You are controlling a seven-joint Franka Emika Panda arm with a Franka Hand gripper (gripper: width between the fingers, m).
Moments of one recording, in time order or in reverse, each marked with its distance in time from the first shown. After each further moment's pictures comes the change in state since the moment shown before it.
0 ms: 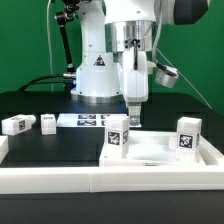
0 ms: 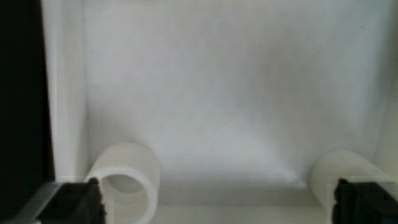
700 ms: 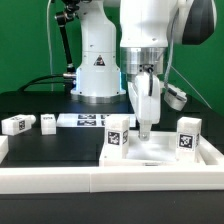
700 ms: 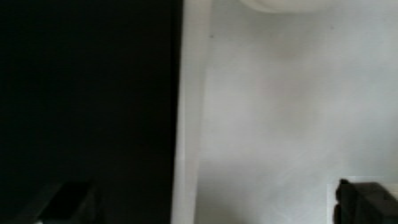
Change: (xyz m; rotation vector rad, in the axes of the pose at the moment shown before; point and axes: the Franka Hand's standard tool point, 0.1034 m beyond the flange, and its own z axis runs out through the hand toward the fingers) arm -0.013 0.040 0.037 -0.074 0.040 -0.047
